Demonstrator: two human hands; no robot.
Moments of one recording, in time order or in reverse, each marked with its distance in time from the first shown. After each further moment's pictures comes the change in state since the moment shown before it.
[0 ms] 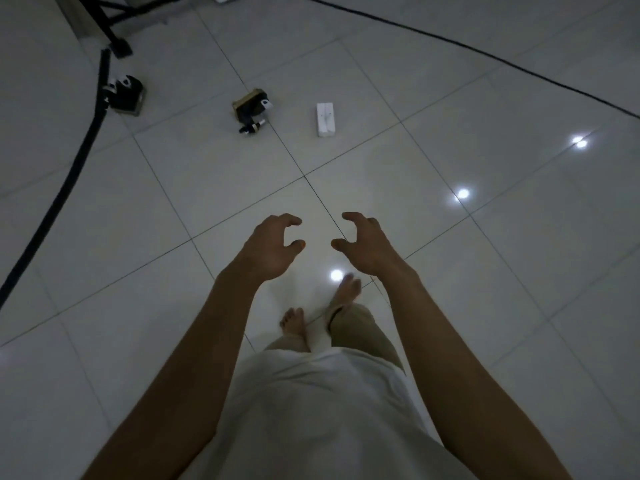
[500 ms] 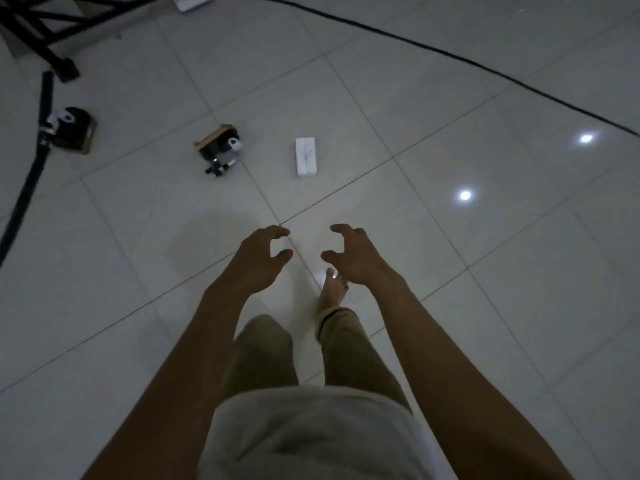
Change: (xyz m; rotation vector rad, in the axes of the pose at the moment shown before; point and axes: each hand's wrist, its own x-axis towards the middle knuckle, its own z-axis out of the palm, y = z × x) left_hand 0.315 0.073 -0.023 -0.108 -0.050 -0.128; right_hand 0.295 -0.024 -0.150 -0.033 -0.113 0.037
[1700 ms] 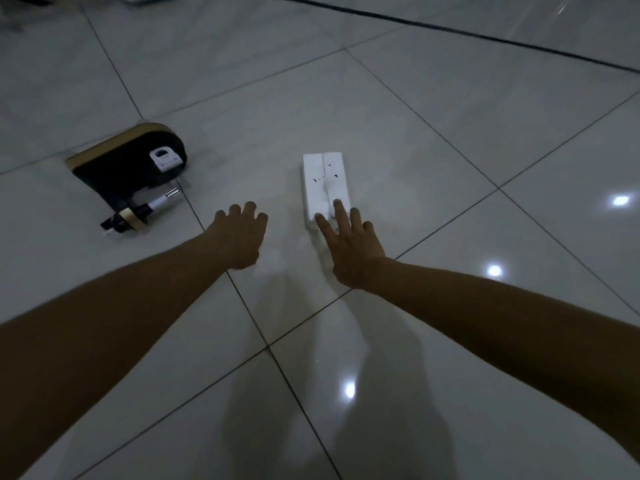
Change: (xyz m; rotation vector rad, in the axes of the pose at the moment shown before) left_hand 0.634 -0.302 0.124 1.294 0.055 0.181; right_hand 0.667 0.201 0.143 -1.142 0.375 -0.374
